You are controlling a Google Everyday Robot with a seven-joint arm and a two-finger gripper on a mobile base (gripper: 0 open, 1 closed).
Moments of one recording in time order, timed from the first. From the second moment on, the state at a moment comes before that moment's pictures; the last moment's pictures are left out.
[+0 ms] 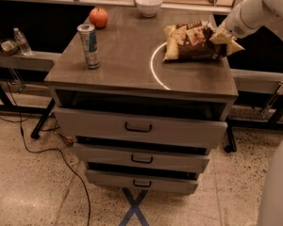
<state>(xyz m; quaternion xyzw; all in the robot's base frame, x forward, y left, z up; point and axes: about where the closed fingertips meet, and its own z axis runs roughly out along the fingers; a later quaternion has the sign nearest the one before) 0.774 -0.265 0.898 -0.49 0.79 -0.07 0.37</state>
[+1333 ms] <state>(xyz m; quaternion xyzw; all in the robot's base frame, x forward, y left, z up) 0.752 -0.178 0.974 -0.53 0.73 -0.04 0.43</state>
